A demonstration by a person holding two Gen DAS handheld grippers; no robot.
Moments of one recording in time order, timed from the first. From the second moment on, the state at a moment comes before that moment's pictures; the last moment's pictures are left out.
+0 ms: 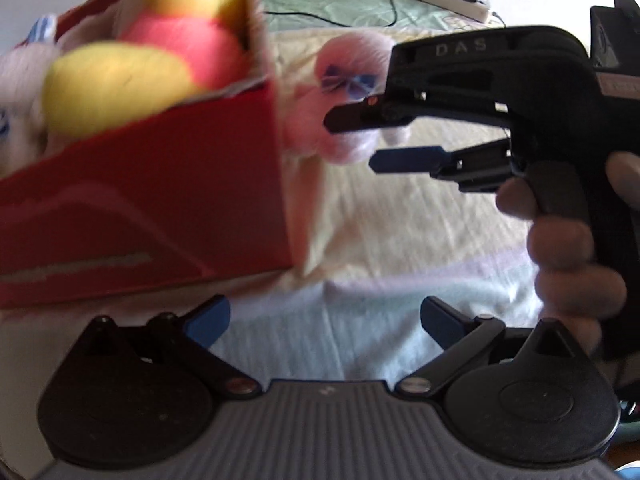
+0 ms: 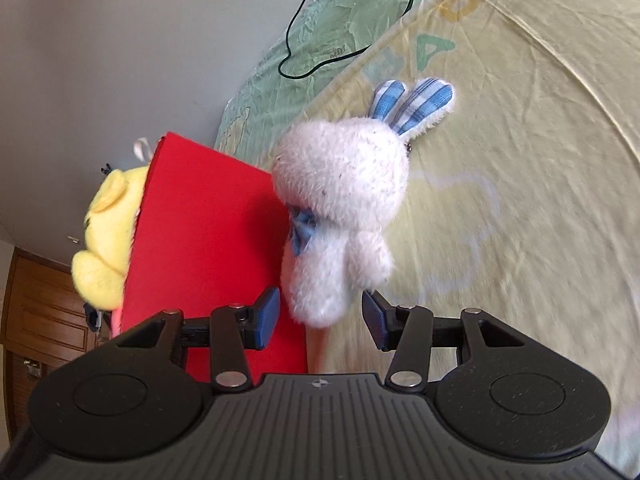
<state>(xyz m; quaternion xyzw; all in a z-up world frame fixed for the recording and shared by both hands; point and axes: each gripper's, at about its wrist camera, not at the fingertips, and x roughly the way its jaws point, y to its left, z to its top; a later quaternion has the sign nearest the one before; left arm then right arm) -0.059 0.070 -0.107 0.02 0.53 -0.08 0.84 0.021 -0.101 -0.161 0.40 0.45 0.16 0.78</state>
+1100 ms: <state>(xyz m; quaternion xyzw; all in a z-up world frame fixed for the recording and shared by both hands) -0.052 -0.015 -0.095 0.05 0.48 -0.22 0.85 -0.053 -0.190 -0.143 0.37 0.47 0.20 0.78</state>
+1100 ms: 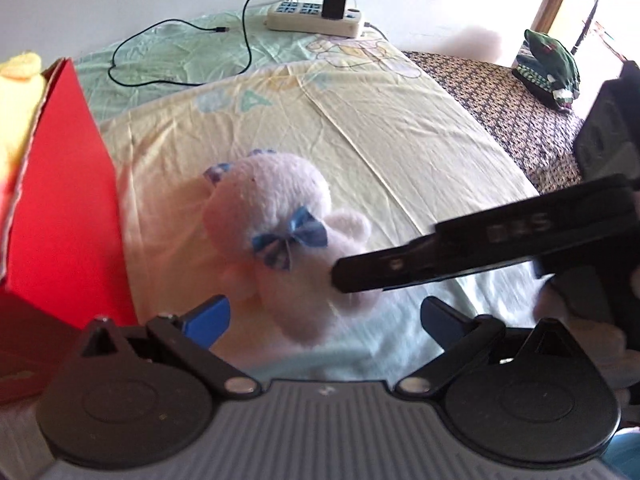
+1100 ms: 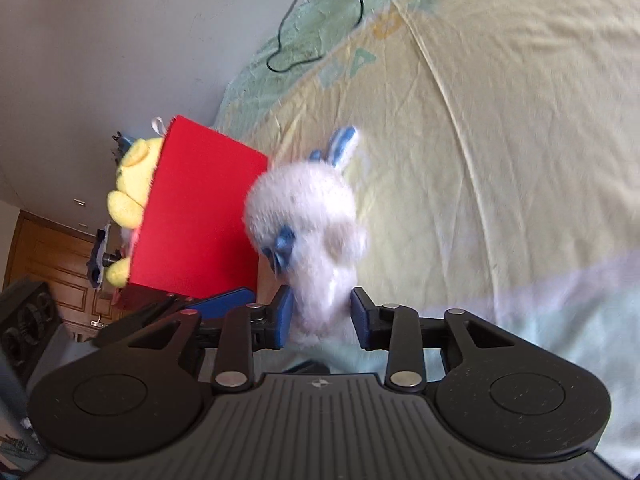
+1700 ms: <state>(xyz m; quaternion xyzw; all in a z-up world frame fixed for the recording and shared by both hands) 0.007 -0.009 -0.125 0.00 0.53 -0.16 0.83 0.009 -0.174 -0.168 0.40 0.48 0.26 0.74</state>
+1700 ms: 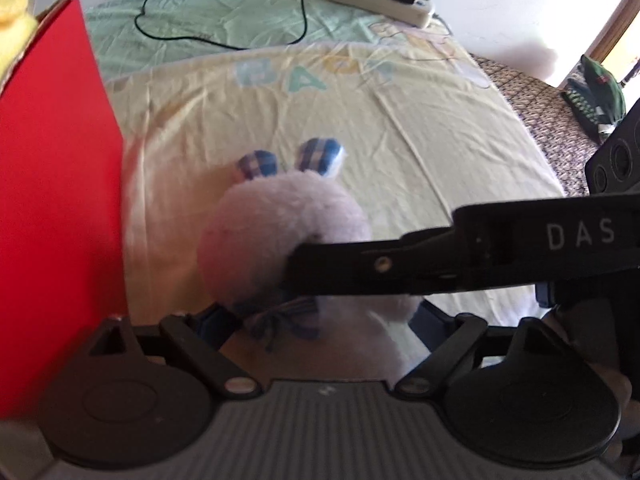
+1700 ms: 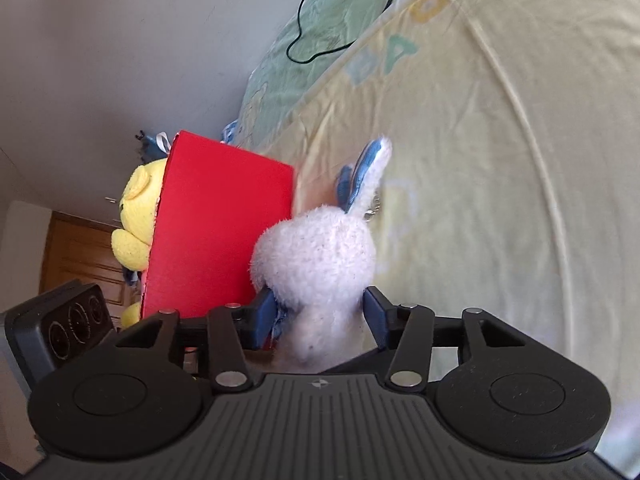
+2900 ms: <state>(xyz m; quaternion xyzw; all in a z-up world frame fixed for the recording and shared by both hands) -0.080 -0.004 -0.023 0.12 0.34 -0.17 0.92 -0.076 -0.144 -0.061 0.34 0.28 0.28 0.85</state>
